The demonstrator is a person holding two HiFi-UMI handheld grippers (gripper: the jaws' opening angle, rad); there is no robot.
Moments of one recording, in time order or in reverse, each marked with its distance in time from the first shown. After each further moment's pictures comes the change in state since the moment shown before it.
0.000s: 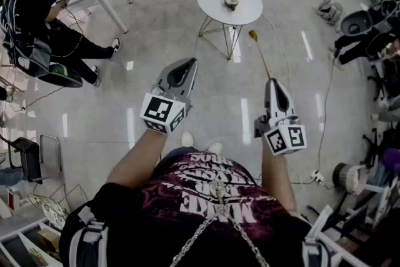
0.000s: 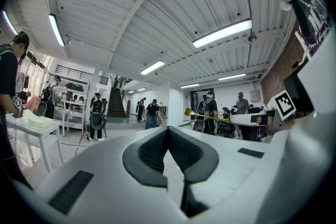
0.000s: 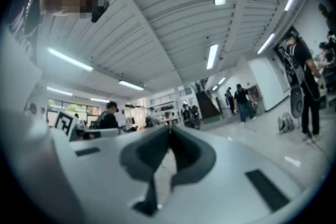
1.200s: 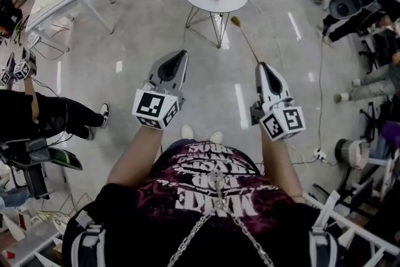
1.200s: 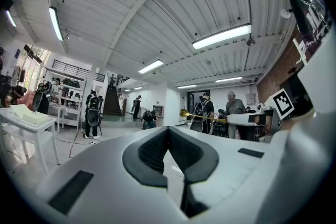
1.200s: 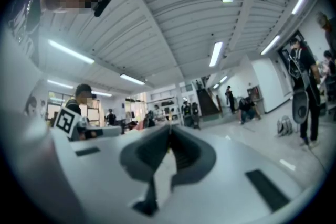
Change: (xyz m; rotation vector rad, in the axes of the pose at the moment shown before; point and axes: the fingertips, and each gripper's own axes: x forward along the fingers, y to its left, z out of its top) left arm -0.008 0.017 -0.004 -0.023 0.002 -0.039; right arm 0.016 0.029 -0.006 -0.051 0.048 0.010
